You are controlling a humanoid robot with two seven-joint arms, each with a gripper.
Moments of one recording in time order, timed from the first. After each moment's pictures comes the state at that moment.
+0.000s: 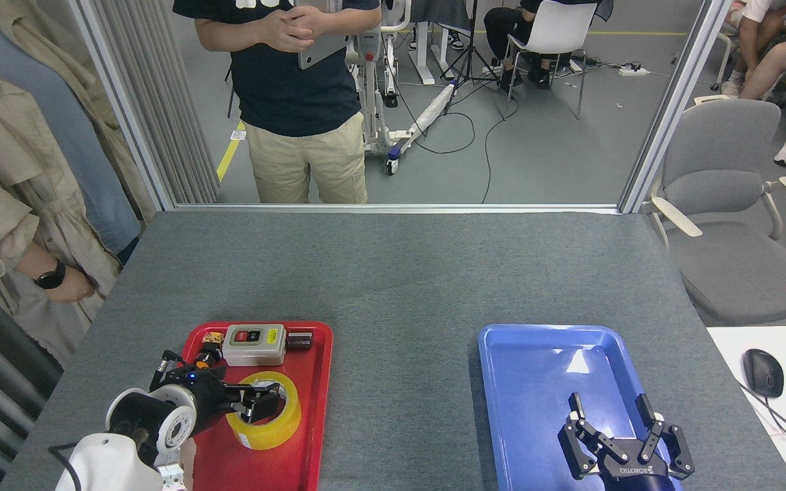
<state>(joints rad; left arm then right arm) -0.27 0.23 -0.10 -1.52 -1.21 -0.25 -0.96 0.18 -0.06 -0.07 -1.64 1.38 -0.08 -0.11</state>
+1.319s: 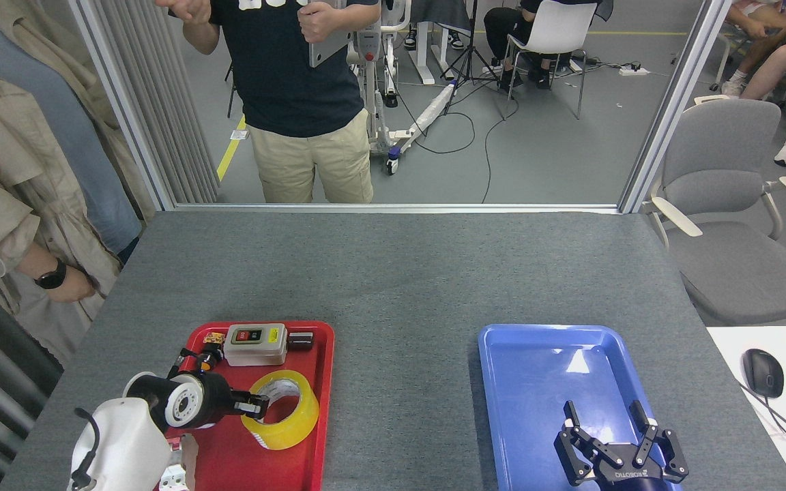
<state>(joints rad) -0.45 0.24 -0.16 -1.14 -1.03 -0.32 -1.00 0.18 -0.09 -0.03 -1.60 1.38 -0.06 -0.10</state>
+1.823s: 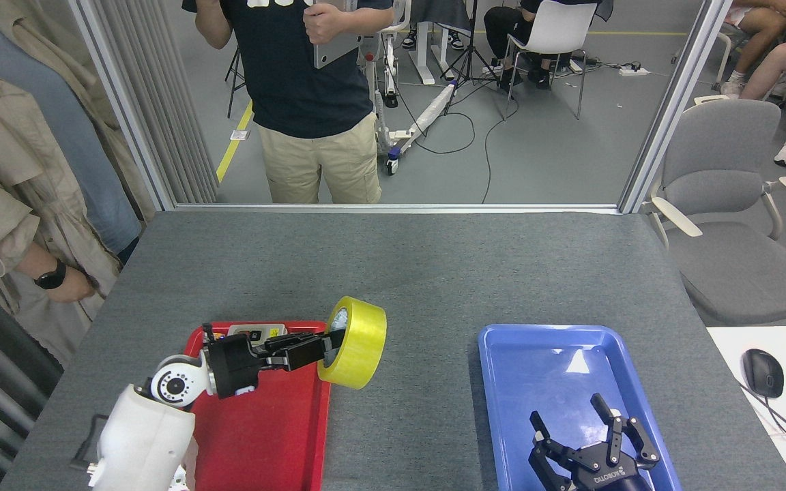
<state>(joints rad) -0.52 0.13 -0.09 -0.98 -0.29 -0.77 -0.97 0.17 -0.14 0.01 -1.60 1.41 -0.33 -0.14</state>
